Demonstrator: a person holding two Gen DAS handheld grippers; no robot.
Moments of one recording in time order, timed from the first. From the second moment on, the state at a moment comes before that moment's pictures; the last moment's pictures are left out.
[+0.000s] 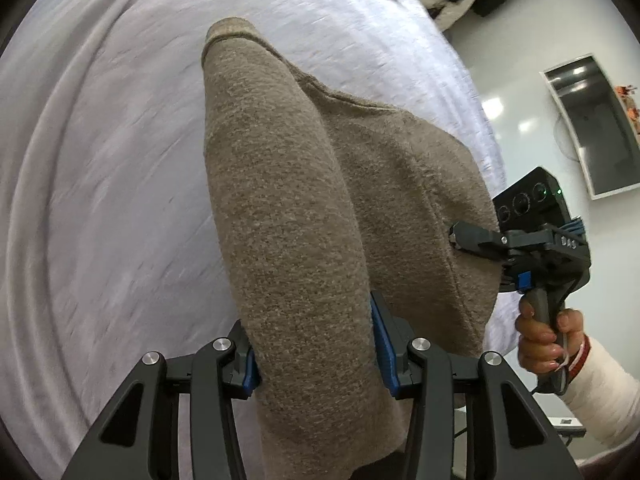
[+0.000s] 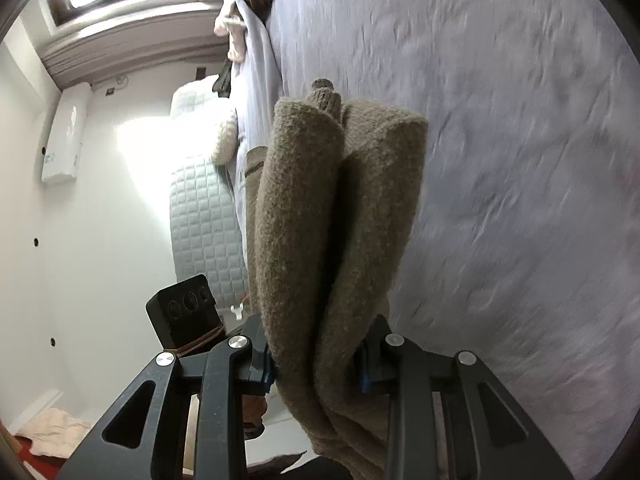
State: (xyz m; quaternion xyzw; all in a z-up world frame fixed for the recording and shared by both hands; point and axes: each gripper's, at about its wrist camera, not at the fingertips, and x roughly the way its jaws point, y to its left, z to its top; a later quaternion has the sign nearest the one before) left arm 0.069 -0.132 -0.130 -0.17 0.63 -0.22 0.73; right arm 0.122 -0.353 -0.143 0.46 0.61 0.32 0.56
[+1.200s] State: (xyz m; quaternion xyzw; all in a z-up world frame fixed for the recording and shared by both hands) left arm 0.028 -0.087 -0.149 -0.04 0.64 -0.06 0.76; right arm 0.073 -0.324 -0.181 0.22 0.70 0.09 0.67
